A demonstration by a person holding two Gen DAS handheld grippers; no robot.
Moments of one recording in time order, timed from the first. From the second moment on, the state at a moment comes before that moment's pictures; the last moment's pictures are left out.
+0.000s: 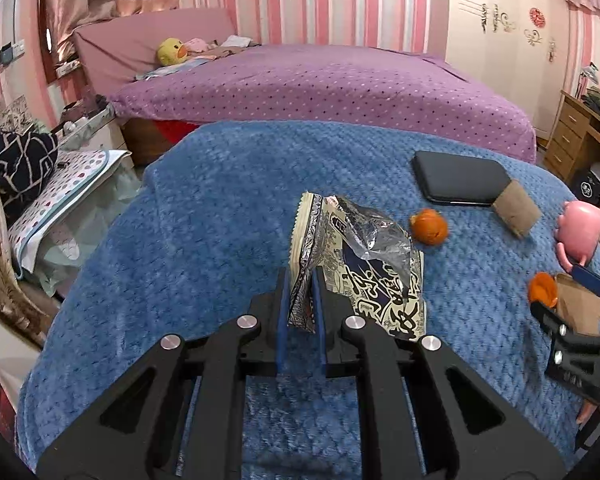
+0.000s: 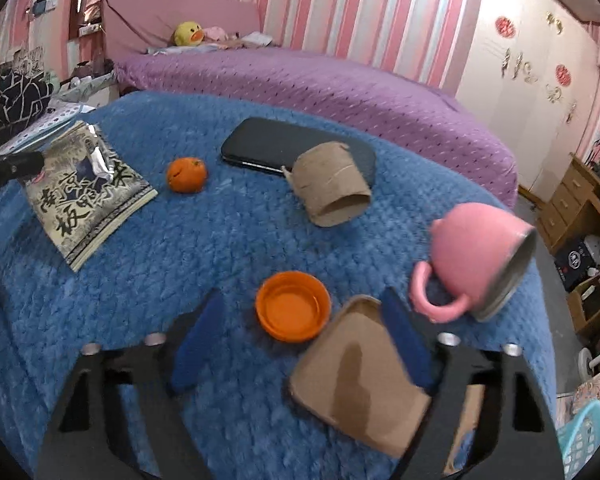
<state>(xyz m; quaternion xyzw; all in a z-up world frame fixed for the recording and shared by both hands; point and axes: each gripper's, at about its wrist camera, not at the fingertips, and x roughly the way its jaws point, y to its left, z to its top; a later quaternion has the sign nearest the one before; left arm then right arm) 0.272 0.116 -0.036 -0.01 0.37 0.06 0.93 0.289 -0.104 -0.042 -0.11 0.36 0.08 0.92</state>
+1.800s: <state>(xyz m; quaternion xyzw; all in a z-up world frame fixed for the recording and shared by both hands) 0.184 -0.076 0.023 0.08 0.31 -0.06 0.95 0.149 -0.335 0.002 -0.02 0.31 -0.06 0.95</state>
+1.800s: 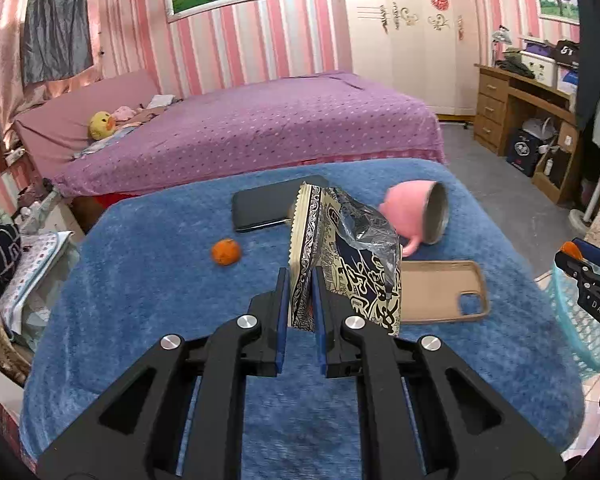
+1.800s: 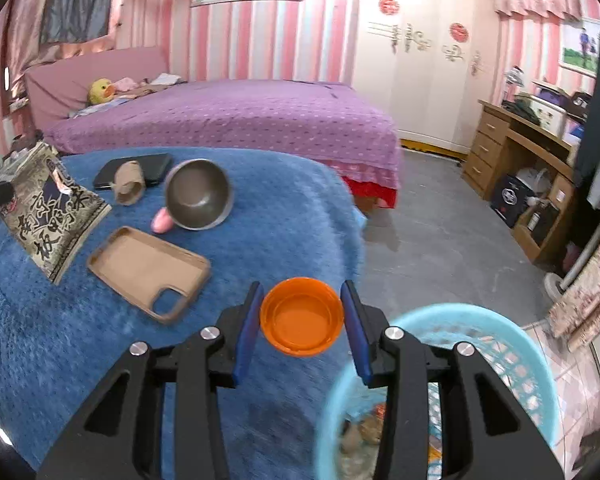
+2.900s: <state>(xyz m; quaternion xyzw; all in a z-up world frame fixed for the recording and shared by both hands) 0.121 -0.333 -0.017 0.12 0.32 -0.25 0.90 0.026 -0.503 -0.010 0.06 0.30 -0.21 0.93</state>
